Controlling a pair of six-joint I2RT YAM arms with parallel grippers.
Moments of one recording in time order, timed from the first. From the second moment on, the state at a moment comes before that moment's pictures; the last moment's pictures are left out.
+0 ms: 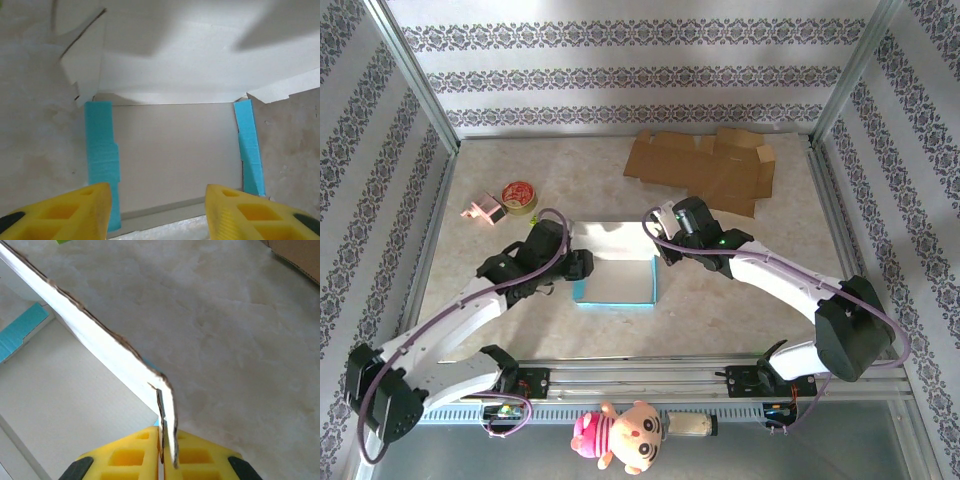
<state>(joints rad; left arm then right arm) -0.57 1.01 0.81 -0.66 -0.06 -0.58 0.64 1.41 0.92 -0.30 -0.08 -0.01</state>
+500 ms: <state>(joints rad) -0.41 1.26 1.08 -0.83 -0.07 -0.28 0.64 1.41 0.92 -0.30 -0.08 -0.03</state>
